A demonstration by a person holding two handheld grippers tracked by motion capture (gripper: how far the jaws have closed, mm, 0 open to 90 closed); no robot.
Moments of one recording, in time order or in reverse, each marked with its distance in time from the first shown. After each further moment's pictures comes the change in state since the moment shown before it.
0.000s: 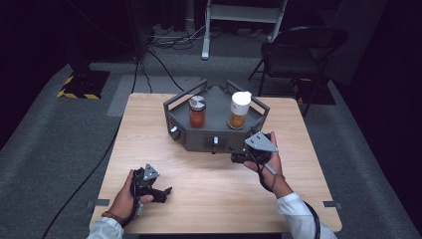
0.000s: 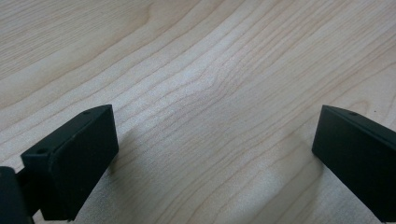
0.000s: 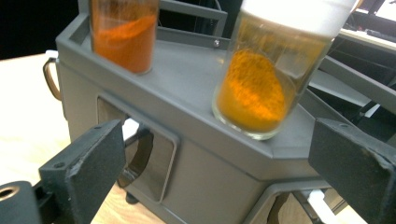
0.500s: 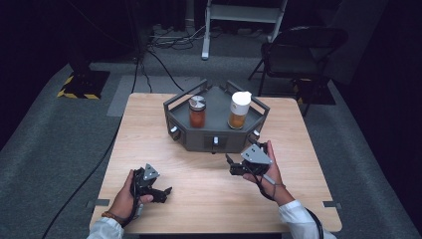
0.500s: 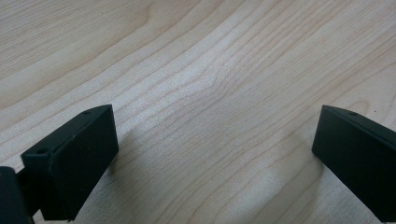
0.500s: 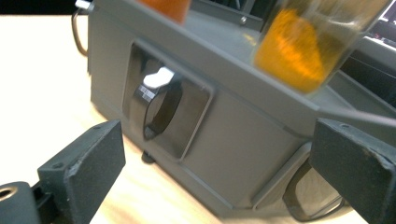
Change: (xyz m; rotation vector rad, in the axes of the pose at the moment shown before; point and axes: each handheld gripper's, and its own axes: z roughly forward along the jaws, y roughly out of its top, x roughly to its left) left arm 0.000 0.000 0.000 0.001 0.000 0.003; right arm 0.012 -0.023 -0.009 0.033 0.042 -0.107
